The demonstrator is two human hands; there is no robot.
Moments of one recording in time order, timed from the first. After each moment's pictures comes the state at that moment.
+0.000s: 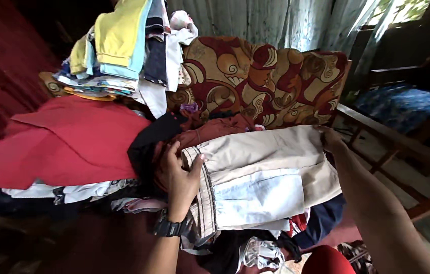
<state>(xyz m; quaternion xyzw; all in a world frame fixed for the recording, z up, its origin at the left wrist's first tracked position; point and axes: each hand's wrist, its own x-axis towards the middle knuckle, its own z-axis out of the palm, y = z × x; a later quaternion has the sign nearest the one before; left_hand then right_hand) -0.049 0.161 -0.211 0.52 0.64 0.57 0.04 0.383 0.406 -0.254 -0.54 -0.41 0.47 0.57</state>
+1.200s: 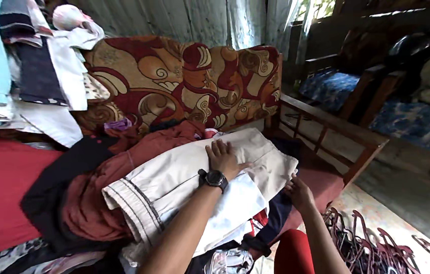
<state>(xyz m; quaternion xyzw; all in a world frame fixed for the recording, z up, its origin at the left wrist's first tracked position) 0.162 0.293 -0.236 0.78 0.63 -0.02 0.00 0.386 0.209 -0.371 -0.48 -0.08 0.54 0.69</state>
